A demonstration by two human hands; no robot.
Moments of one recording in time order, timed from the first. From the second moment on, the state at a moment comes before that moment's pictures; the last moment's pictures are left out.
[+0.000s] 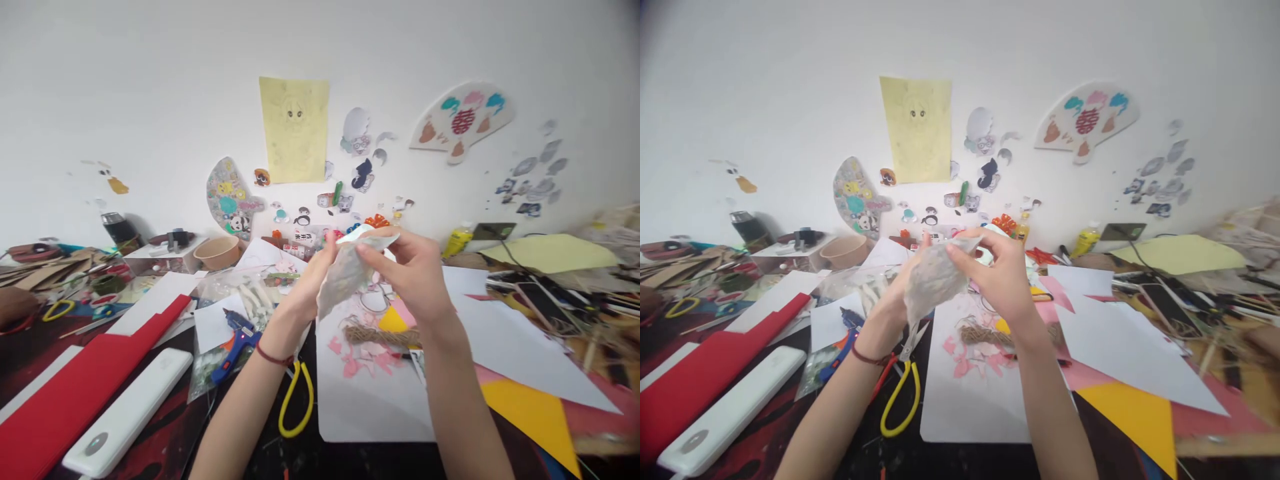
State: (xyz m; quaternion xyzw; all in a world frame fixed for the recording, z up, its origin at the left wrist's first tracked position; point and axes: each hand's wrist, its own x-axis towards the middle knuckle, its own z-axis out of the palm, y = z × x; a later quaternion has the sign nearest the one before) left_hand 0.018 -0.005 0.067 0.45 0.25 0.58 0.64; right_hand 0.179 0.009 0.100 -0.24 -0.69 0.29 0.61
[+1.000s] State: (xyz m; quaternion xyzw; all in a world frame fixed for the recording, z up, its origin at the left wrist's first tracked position) left_hand 0.042 -0.141 -0.052 0.21 0.48 0.59 0.61; right_hand 0.364 -0.028 -0.116 -0.74 -0.58 0.14 0.32
